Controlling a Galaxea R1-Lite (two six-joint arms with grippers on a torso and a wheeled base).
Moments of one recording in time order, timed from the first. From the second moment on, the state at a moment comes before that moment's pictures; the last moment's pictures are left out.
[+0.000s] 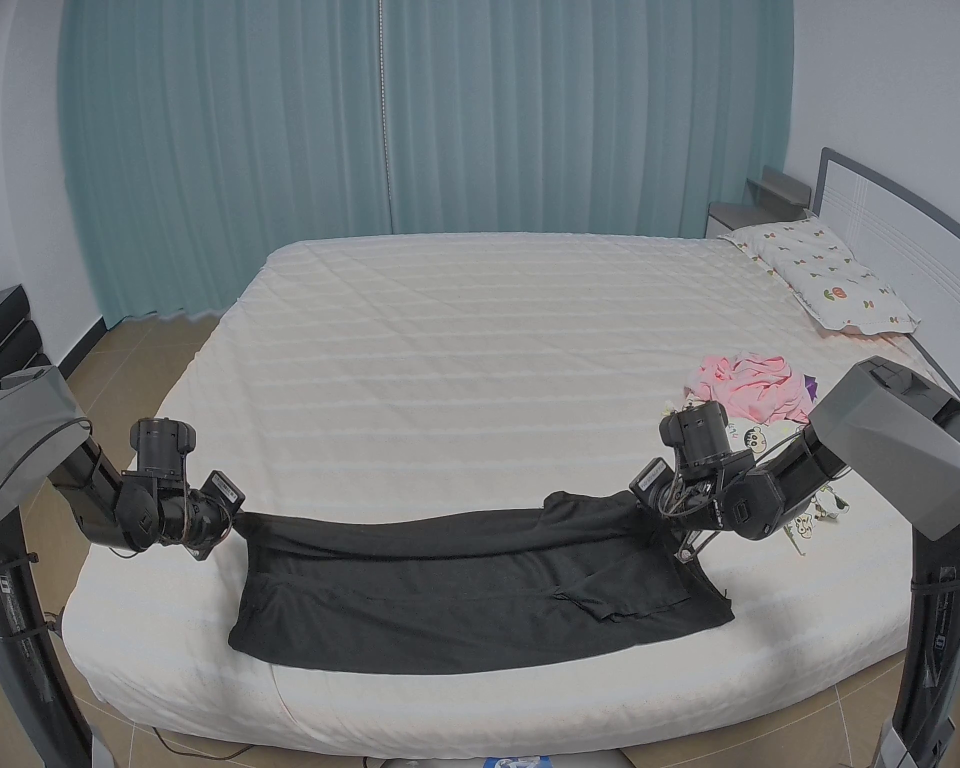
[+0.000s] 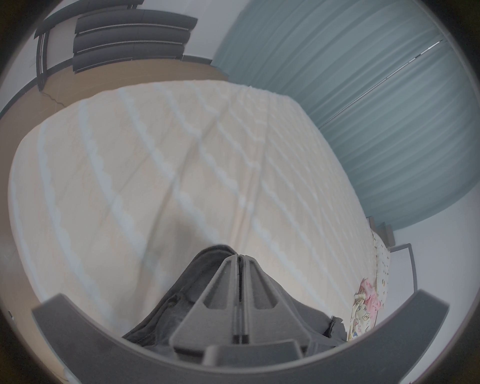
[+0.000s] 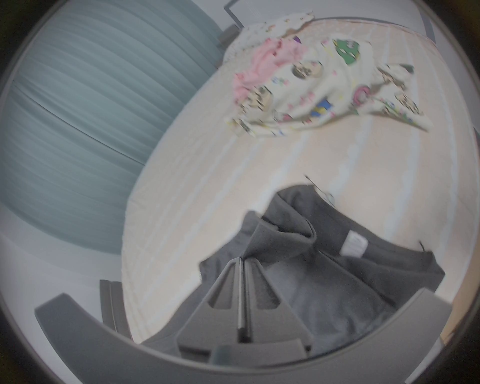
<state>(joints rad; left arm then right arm) 0.07 2.14 -0.86 -0.55 -0.09 -0.87 0.36 2.28 -1.16 -0.43 -0.18 1.09</state>
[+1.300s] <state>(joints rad) 0.08 2.18 -0.96 -0.56 -0.08 -0.86 0.30 2.32 -1.03 -0.93 -0.11 0.89</state>
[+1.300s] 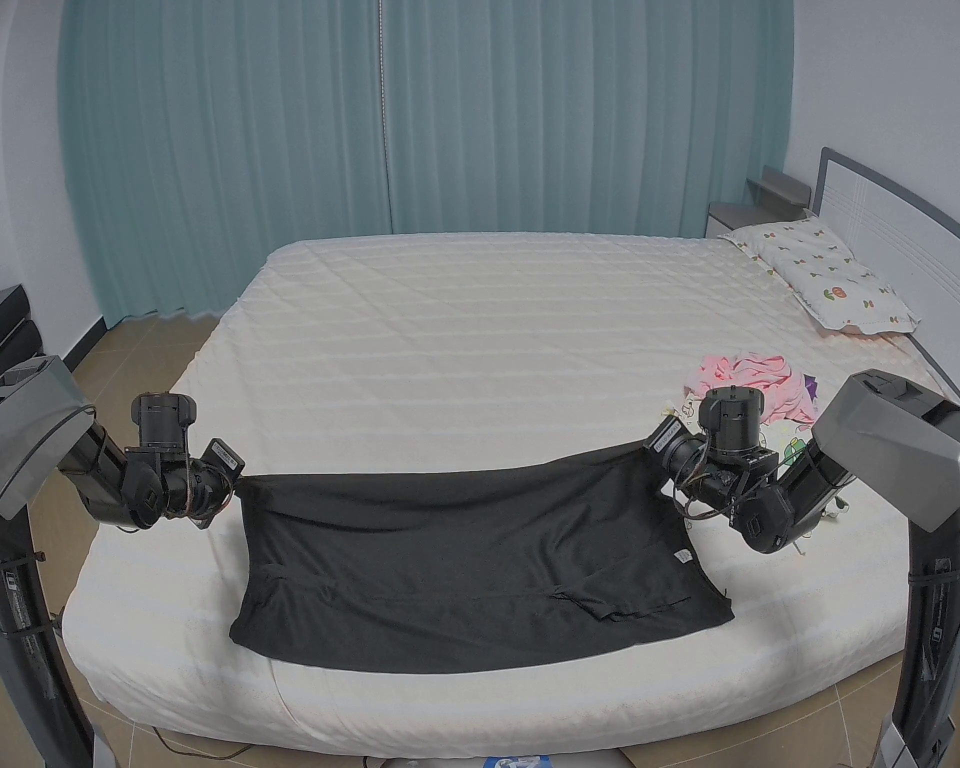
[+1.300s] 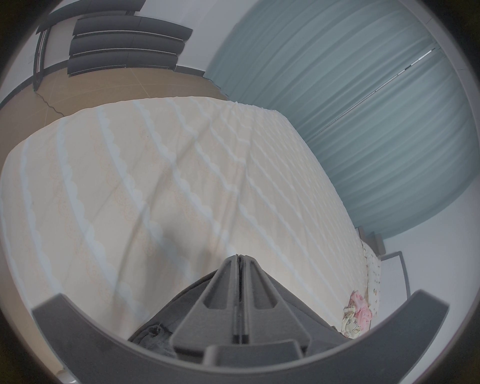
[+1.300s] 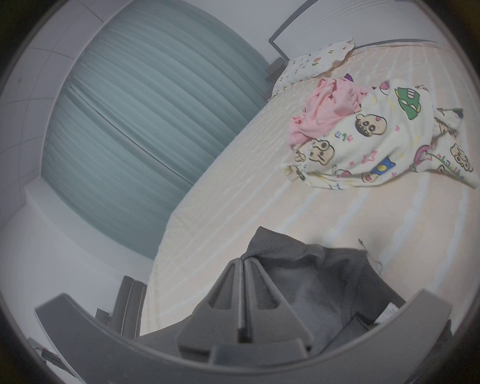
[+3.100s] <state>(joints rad) 0.08 2.23 -0.71 -0.57 -0.09 -0.67 0.29 2.39 -0.83 -0.91 -0.09 0.67</state>
